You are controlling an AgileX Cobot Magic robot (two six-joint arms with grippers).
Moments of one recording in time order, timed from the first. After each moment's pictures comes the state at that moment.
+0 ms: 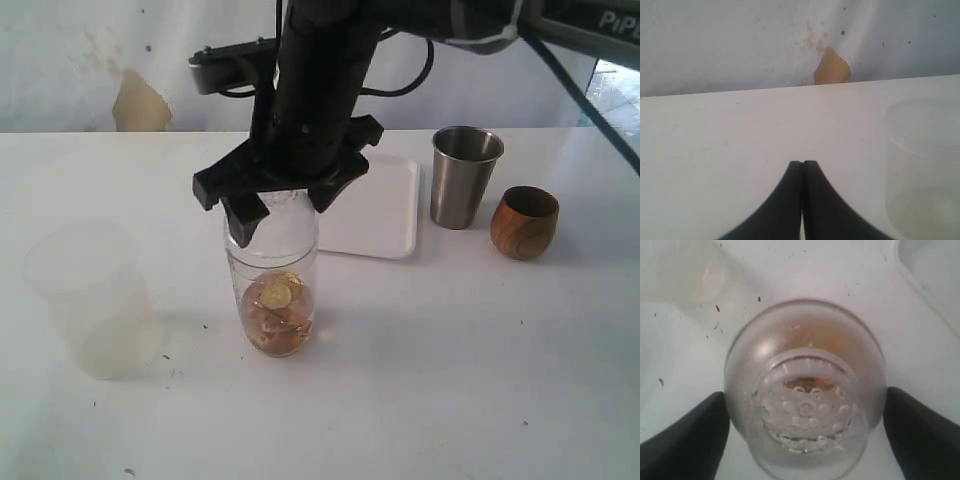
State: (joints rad) left arm 0.06 0.00 0.00 0.02 0.23 0.07; right arm 0.75 1.92 -1.81 0.07 1.22 0.03
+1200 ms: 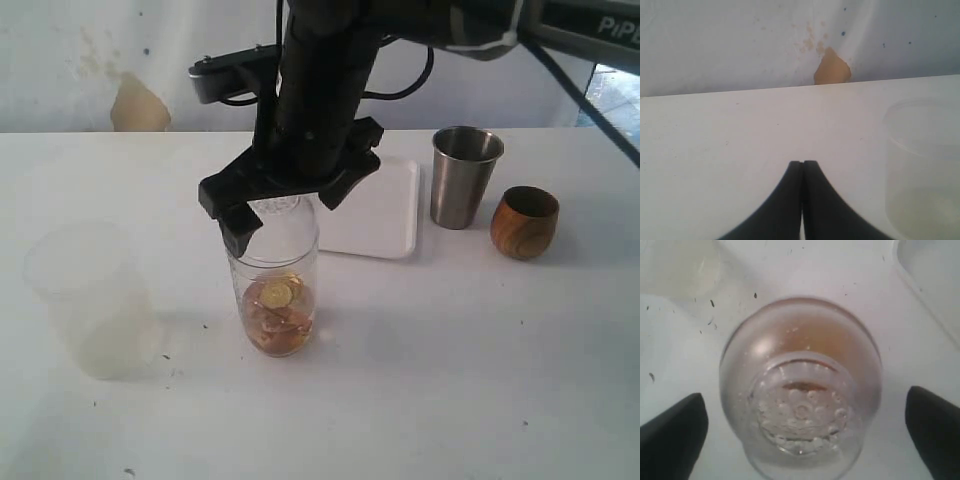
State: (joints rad) left arm 0.06 0.00 0.00 0.02 0.23 0.07; right arm 0.75 1.92 -1.79 0.07 1.21 -0.01
